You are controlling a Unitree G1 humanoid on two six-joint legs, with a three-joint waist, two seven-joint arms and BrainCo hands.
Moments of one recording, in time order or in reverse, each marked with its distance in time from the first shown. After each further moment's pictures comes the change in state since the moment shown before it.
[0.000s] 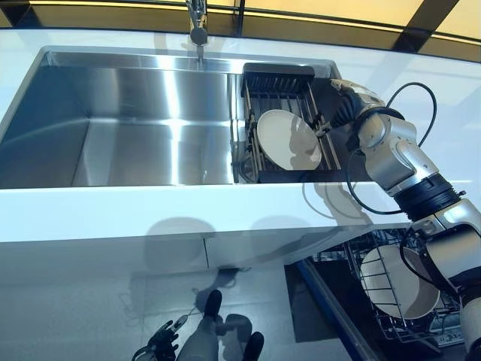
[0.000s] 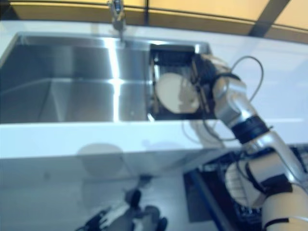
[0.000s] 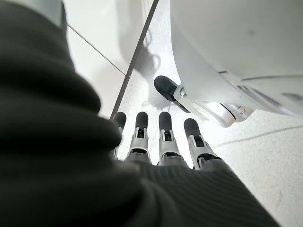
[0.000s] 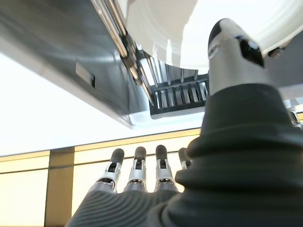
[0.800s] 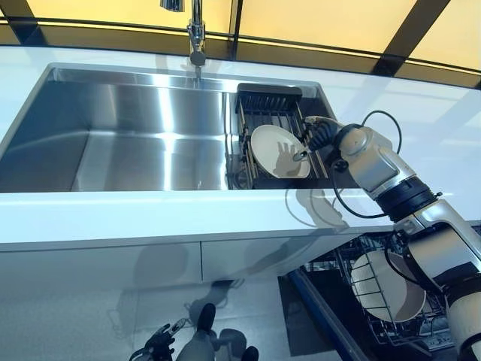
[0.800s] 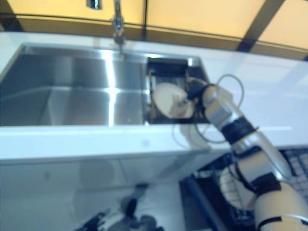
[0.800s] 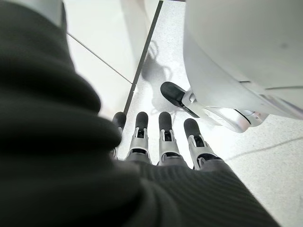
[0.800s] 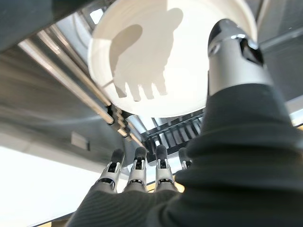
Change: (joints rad) left arm 0.004 0.012 0.000 0.005 0.038 0.017 0.007; right arm 0.000 0.117 0.030 0.107 0.231 0.045 0.133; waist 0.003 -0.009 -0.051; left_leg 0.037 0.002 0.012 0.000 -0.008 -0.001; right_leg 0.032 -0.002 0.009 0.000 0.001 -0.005
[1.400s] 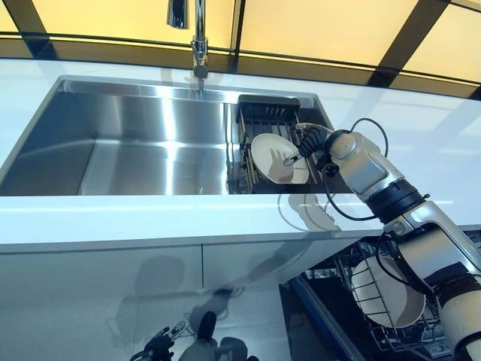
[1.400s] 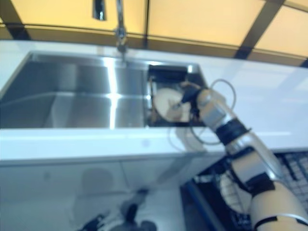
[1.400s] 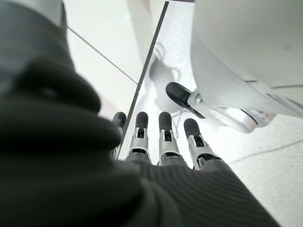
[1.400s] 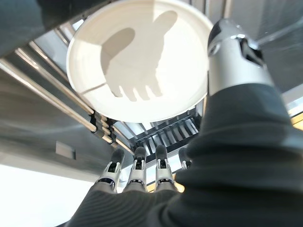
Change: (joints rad) left arm 0.008 -0.002 0.000 0.009 0.001 -0.001 0.000; right arm 0.014 0.040 0.001 0.019 0.044 -0.008 0.020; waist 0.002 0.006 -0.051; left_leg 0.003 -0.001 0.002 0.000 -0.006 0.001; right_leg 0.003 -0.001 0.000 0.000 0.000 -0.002
